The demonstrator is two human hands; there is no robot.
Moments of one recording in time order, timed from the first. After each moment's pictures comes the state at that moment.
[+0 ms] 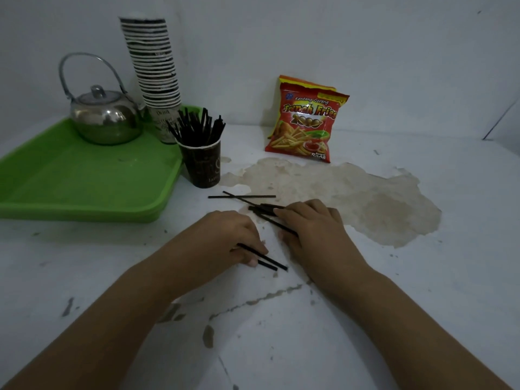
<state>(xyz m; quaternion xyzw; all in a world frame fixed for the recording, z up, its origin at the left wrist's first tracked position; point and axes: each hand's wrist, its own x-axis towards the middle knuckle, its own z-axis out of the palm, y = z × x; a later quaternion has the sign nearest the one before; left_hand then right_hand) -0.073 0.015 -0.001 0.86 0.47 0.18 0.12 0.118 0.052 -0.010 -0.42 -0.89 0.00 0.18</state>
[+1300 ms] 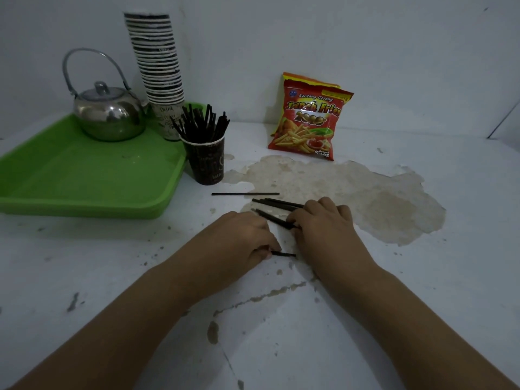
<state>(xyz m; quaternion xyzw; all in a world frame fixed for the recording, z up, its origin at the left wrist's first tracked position) -0.055 0.003 0.000 0.86 0.47 0.18 0.07 0.116 0.051 -0.009 -0.46 -0.87 -0.05 0.14</state>
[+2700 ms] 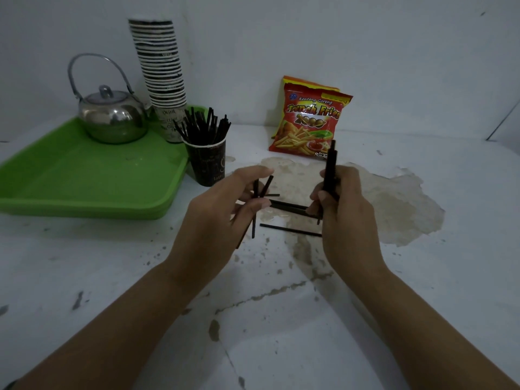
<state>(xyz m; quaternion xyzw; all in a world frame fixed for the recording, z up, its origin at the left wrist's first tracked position) -0.047 -0.008 0.020 0.70 0.48 0.52 0.00 0.117 0.039 0.022 -0.44 -0.73 0.24 0.46</state>
